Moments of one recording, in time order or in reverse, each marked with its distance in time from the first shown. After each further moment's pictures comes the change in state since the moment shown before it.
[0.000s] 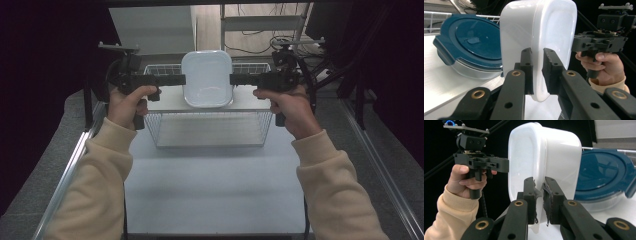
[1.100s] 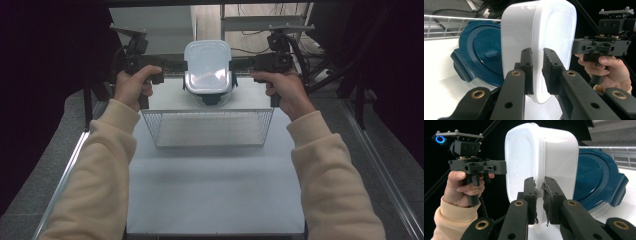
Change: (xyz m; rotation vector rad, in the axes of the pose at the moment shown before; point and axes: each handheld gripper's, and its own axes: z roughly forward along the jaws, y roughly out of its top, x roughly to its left) left arm 0.032 0.036 0.024 0.053 0.036 -0.120; right arm -0.039 0.031 0.022 0.048 -0.020 0.190
